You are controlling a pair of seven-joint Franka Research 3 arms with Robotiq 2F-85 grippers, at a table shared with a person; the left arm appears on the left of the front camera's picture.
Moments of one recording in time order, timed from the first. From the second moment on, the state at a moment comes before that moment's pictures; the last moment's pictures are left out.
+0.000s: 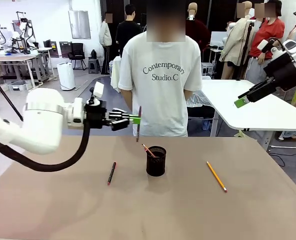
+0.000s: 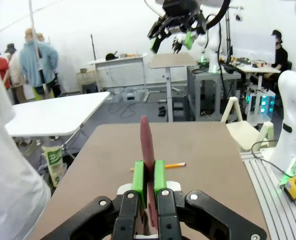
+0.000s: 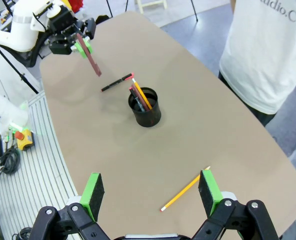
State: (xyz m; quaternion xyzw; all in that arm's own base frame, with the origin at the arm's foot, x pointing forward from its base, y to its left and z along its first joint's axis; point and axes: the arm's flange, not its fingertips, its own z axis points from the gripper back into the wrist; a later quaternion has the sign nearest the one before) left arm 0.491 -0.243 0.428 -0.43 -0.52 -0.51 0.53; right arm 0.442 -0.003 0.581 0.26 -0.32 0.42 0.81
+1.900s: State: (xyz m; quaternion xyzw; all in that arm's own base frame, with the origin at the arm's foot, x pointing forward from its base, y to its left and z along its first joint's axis) left arm 0.550 -0.314 0.340 -0.44 -0.56 -0.47 0.52; right arm 0.442 -0.003 0.581 0.26 -0.32 0.42 0.81
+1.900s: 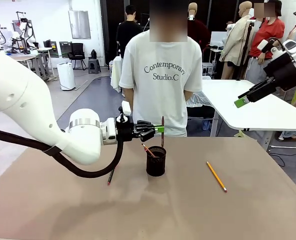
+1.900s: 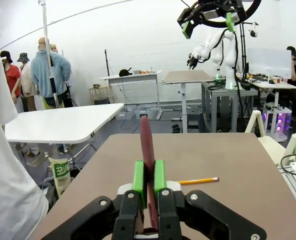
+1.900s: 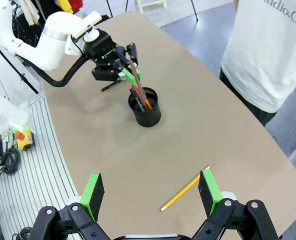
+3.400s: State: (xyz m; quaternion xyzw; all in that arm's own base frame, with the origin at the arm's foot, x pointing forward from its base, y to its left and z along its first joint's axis) left arm 0.563 -0.315 0.286 -0.44 -0.54 -0.45 0.55; right arm 0.442 -0.003 0.581 0.26 -0.32 0.42 0.81
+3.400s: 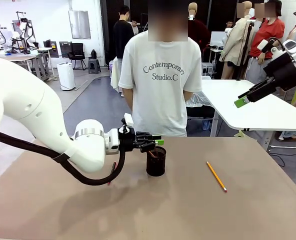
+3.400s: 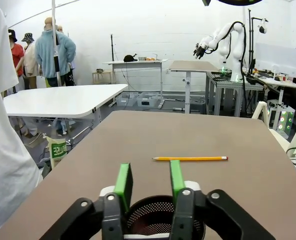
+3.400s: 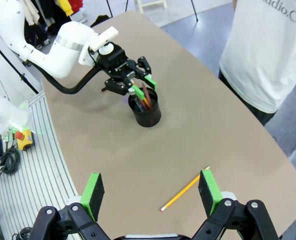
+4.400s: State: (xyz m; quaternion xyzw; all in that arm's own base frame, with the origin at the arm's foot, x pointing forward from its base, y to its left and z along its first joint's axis) left arm 0.565 -0.314 0.292 -0.43 -0.55 -0.45 0.56; right arm 0.442 -0.003 0.581 0.26 -0.32 0.42 0.81
